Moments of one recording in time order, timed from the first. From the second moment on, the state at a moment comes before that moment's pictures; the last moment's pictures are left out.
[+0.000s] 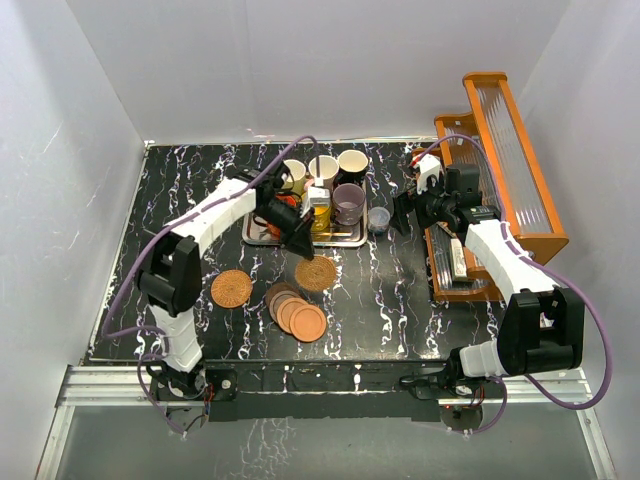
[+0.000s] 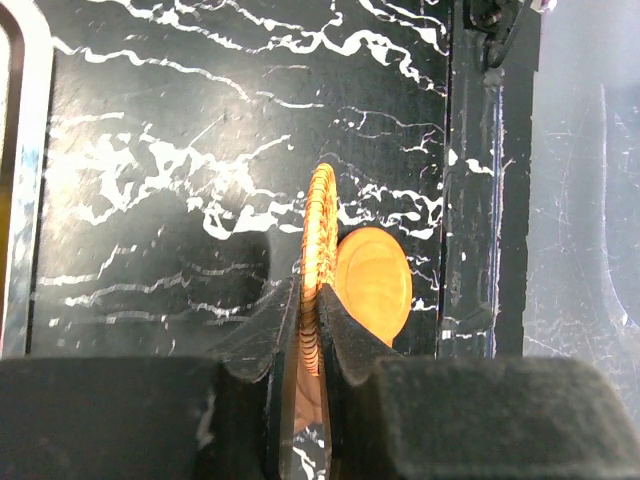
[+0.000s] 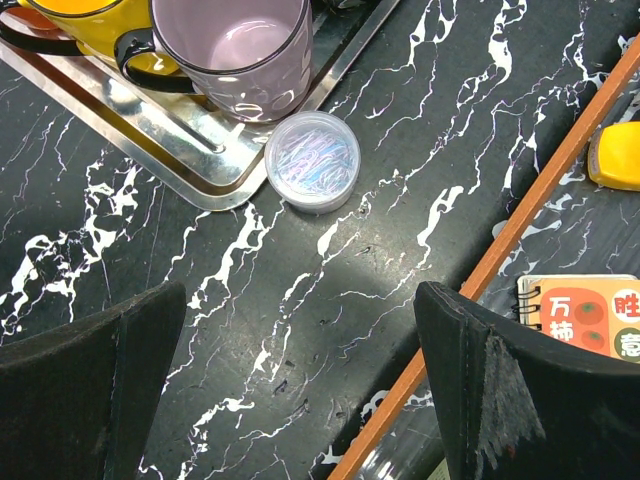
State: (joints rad) left arm -0.49 1.90 1.58 -1.06 0.95 0.74; right arm 0.08 1.38 1.02 -0.31 -0.44 -0.27
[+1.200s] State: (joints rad) left arm -0.13 1.79 1.21 -0.88 0.74 0.63; right arm 0.08 1.38 1.02 -0.31 -0.45 -0.27
